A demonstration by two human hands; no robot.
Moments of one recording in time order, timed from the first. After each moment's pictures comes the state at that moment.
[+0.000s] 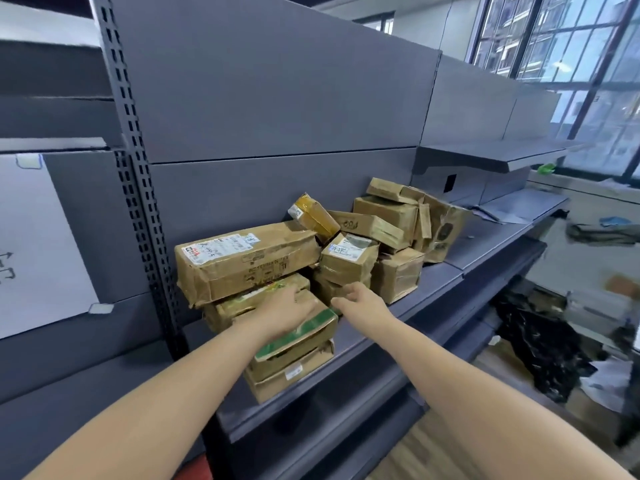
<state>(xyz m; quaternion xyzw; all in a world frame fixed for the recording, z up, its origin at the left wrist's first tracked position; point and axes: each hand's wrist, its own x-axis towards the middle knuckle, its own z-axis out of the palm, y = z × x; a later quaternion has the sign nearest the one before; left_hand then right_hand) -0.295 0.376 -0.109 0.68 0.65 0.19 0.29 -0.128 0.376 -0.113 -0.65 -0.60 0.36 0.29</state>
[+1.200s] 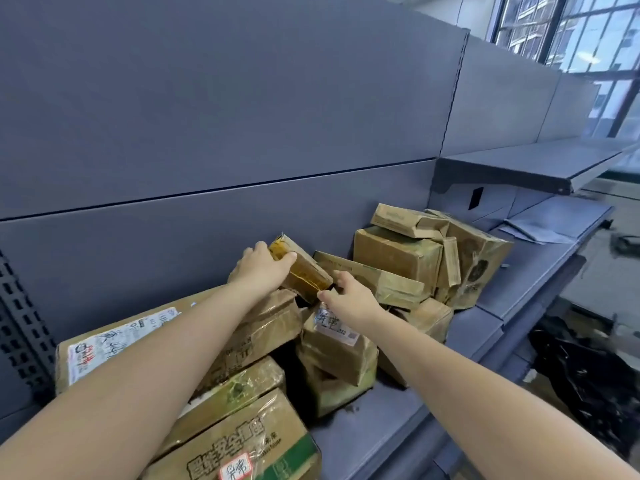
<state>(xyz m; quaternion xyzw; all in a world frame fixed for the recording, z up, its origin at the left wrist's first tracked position) -0.266 0.650 -0.062 0.59 0.75 0.25 0.17 -0.097 0.622 -0.097 -0.62 -0.64 0.34 0.30</state>
